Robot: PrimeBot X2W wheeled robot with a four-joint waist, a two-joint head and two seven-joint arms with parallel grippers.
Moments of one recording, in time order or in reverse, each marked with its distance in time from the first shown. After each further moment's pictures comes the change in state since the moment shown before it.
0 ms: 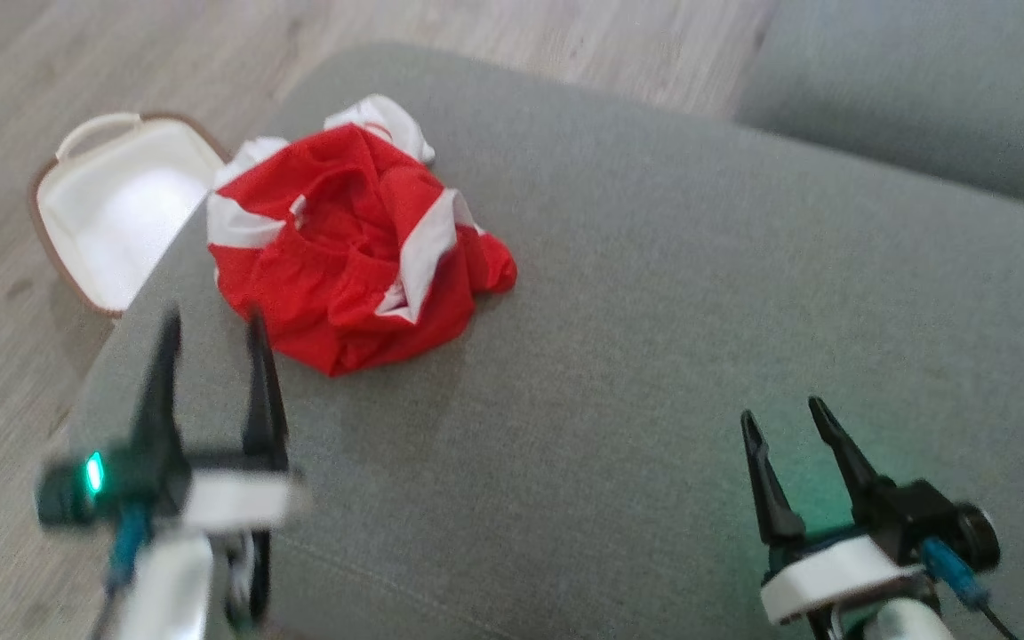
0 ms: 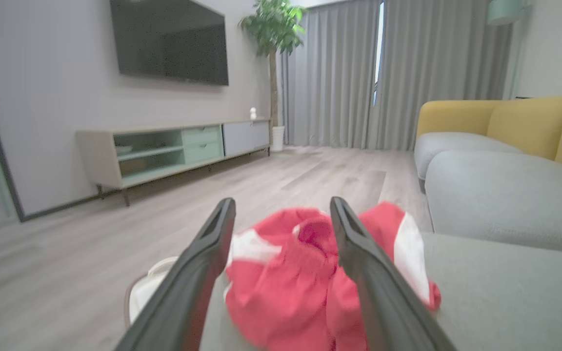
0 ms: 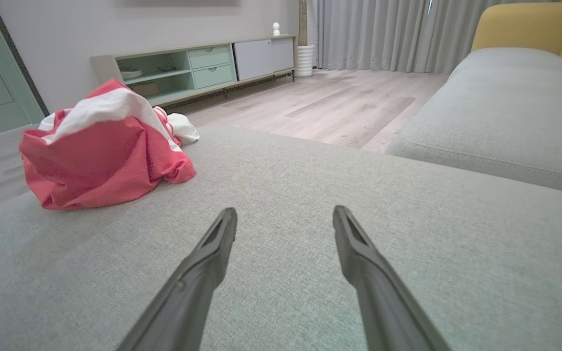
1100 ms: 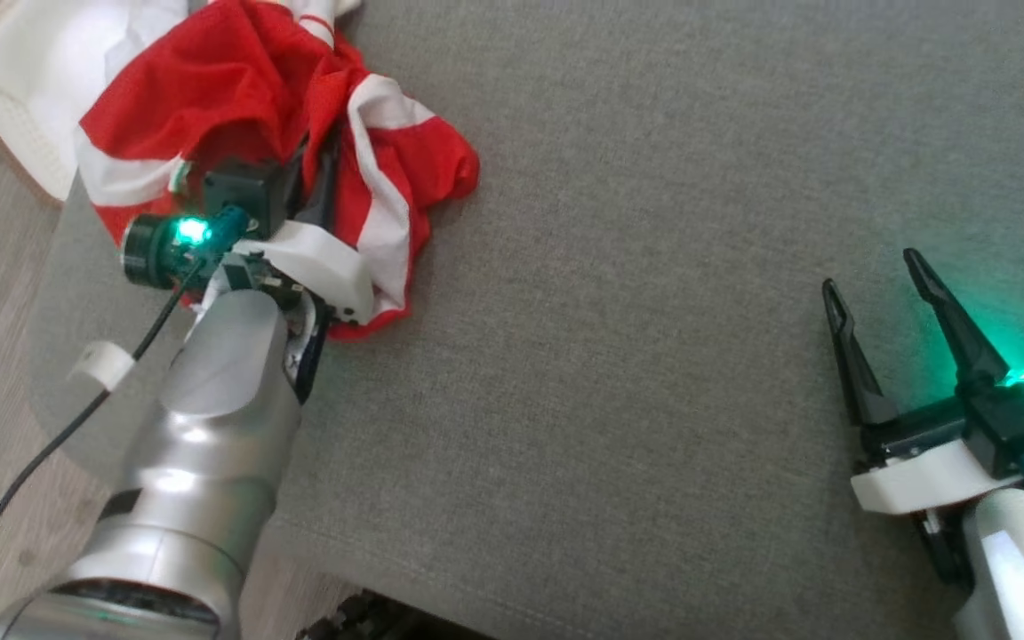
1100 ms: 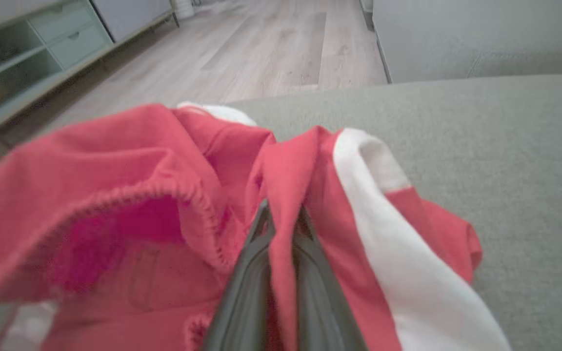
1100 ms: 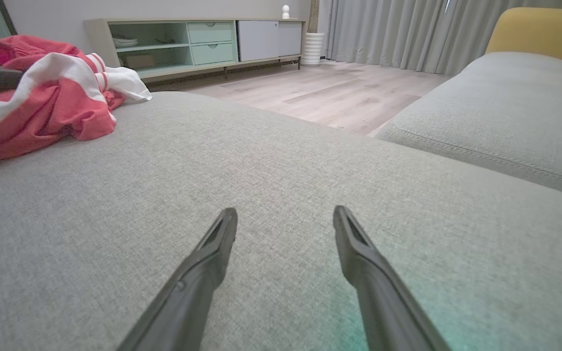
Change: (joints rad) left arm -0.735 -0.049 -0.187 0.826 -0.055 -0.114 0.049; right arm -0.146 -0.211 -0.012 -0.150 -0.080 0.001 -0.020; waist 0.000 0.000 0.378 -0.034
